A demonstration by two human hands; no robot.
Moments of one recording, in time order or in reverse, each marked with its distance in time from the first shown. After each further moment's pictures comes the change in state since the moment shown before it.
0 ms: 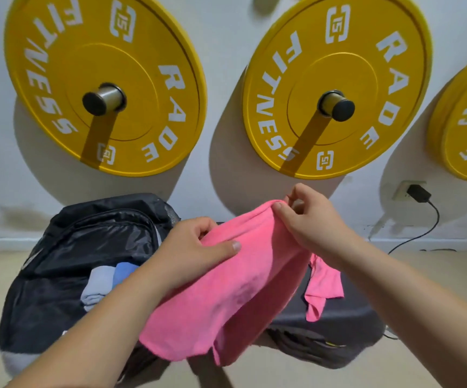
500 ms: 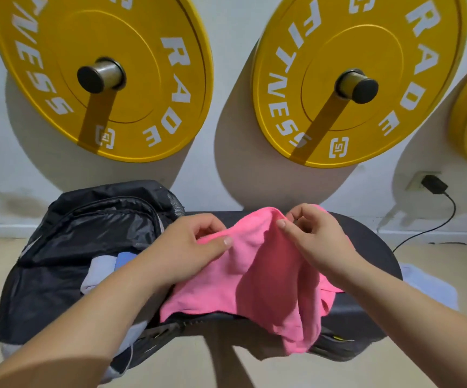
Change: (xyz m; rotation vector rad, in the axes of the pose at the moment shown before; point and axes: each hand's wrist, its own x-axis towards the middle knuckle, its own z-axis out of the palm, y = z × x) left_hand 0.004 -0.023 -0.011 0.061 -0.144 0.026; right_hand -0.019 0.046 0.037 0.171 -0.070 0.055
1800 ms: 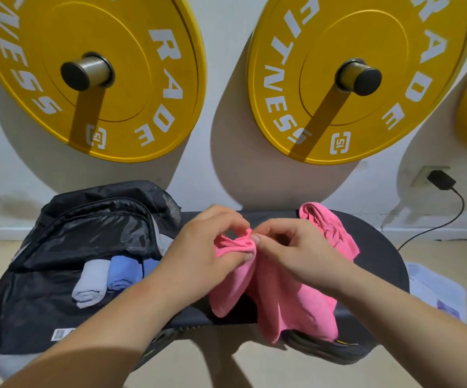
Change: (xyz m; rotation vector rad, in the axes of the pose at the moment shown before) left_hand 0.010 0.006 0.031 0.124 0.134 0.309; right_hand -0.005 -0.016 0.009 0.090 -0.352 -0.142
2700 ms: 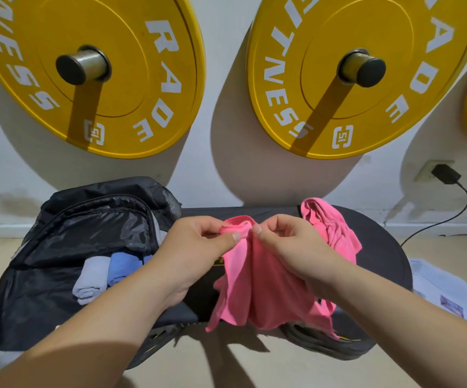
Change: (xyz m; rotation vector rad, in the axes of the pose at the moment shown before) left_hand 0.001 0.001 0.007 -0.540 0.048 -0.605; right_hand 0.005 0.008 0.016 0.291 0.156 0.332
